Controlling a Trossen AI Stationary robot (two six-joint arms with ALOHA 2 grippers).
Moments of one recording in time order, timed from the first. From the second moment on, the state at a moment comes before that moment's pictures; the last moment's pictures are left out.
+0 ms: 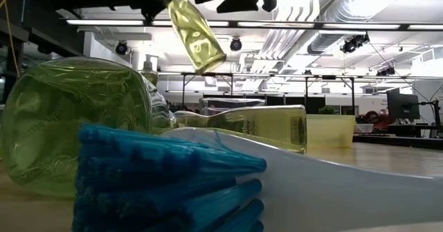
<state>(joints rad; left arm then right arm) 0.29 0.92 0.54 0.57 0.26 0.03 0.19 1.68 1.21 0.22 0.81 0.07</state>
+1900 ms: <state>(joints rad) 0.52 1.43 0.83 0.18 -0.65 -0.33 0.29 1.78 1.21 0.03 0.99 0.43</state>
